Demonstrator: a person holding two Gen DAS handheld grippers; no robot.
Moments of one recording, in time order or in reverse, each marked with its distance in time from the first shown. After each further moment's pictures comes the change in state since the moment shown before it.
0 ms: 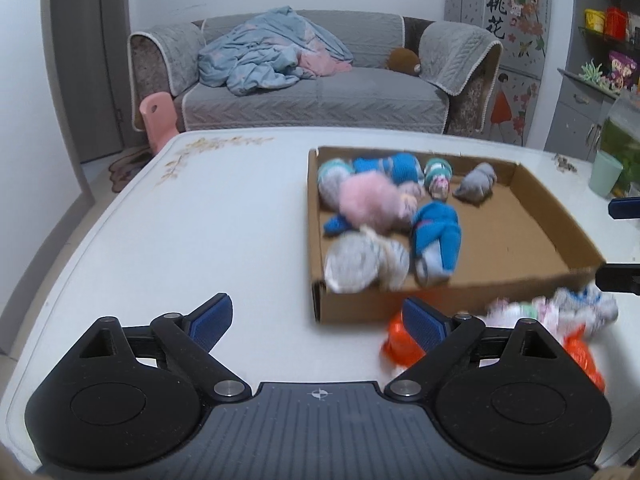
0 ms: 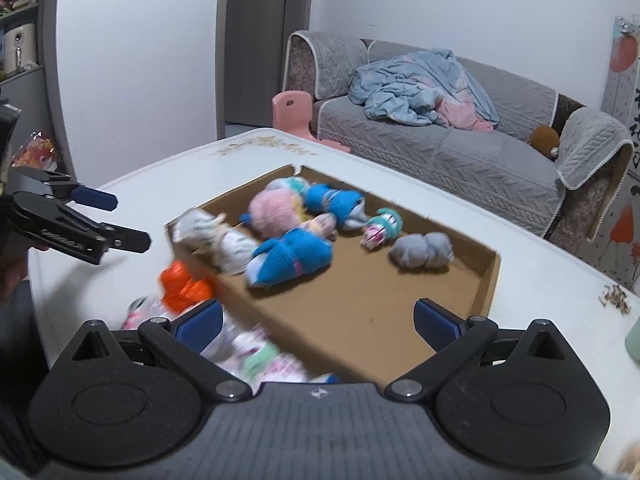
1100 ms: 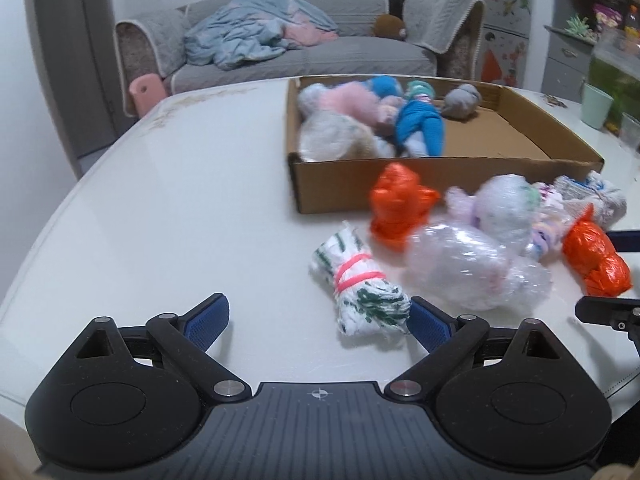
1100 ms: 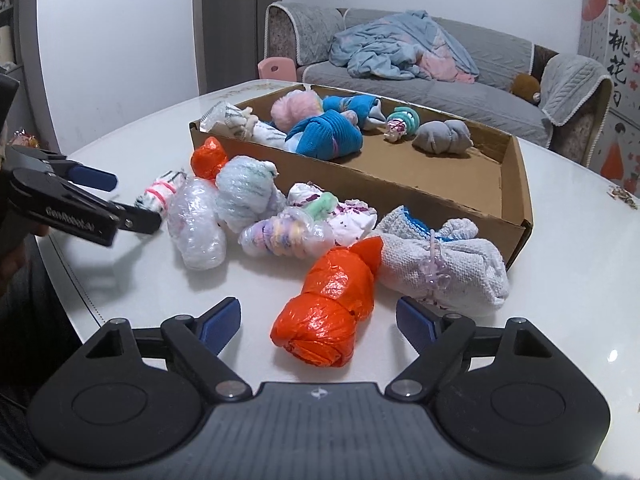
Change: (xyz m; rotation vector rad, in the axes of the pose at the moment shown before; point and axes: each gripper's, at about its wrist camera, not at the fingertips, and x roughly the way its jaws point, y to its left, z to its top) left arm 0.012 -0.013 -0.067 0.059 0.060 0.008; right arm 0.002 0.051 -0.093 0.107 0.050 -0.053
